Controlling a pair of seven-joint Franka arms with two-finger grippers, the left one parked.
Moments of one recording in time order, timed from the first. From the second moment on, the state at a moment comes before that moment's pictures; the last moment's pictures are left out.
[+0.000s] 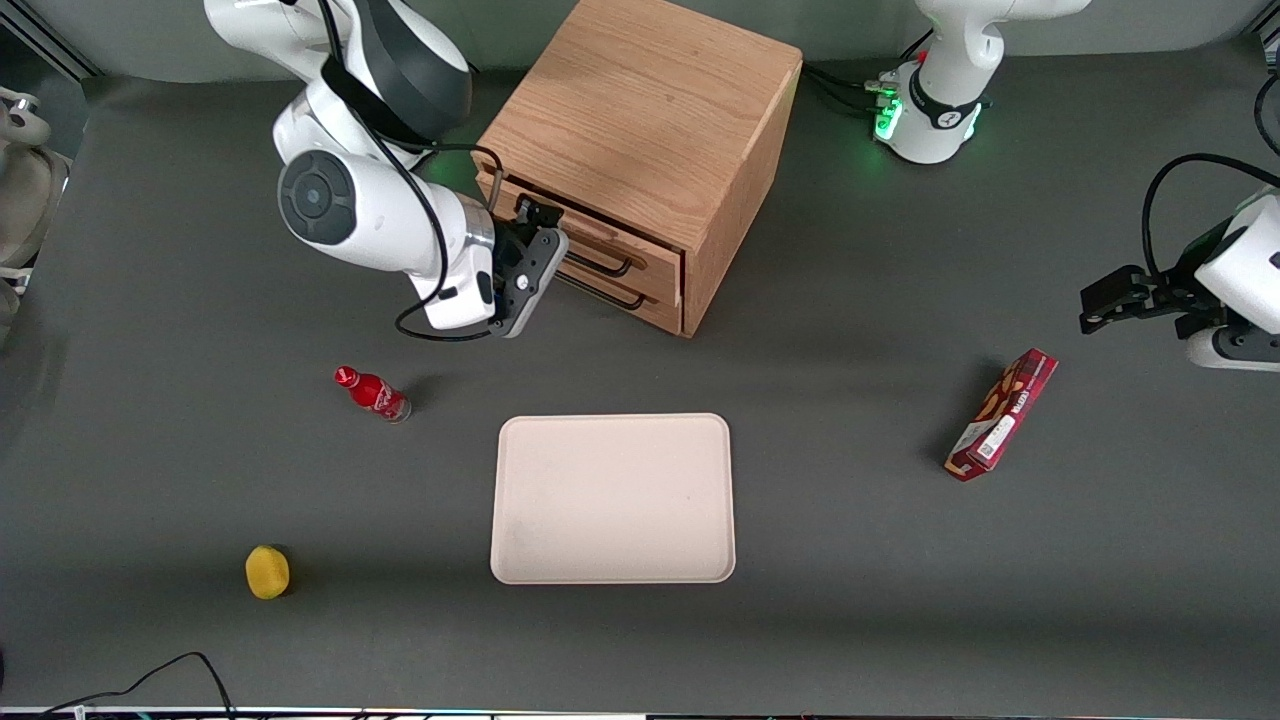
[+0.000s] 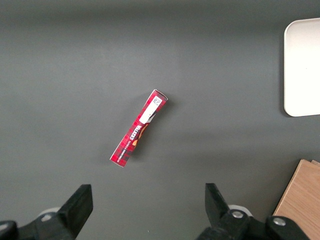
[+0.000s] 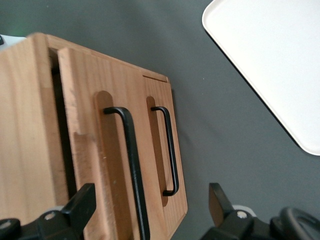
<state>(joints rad) 0.12 0.24 0.46 -1.72 0.34 1.82 -0.42</state>
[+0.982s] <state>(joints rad) 0.12 0.22 0.51 -1.92 0.34 2.05 -0.43</state>
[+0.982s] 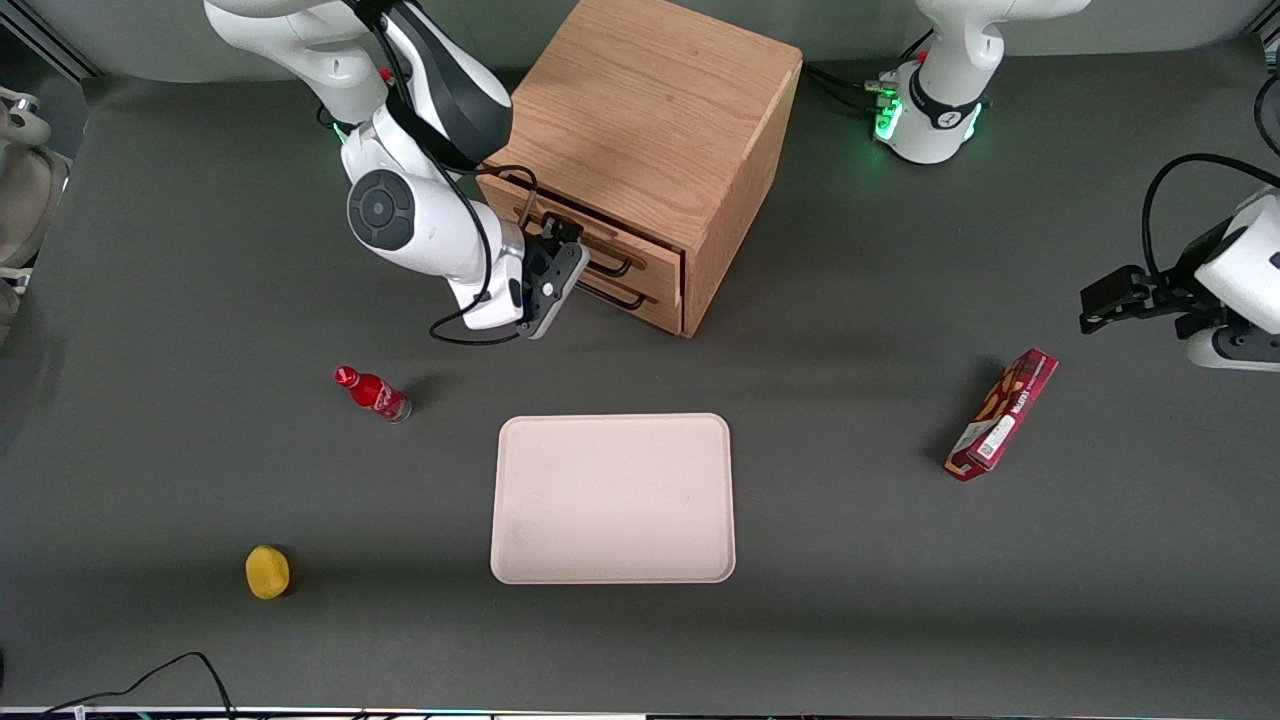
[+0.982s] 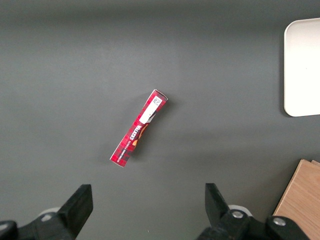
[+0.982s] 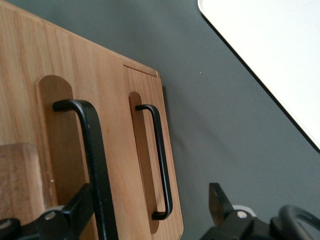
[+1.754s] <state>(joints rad) 0.11 0.29 0.40 -1.84 0.33 2.07 -0.49</state>
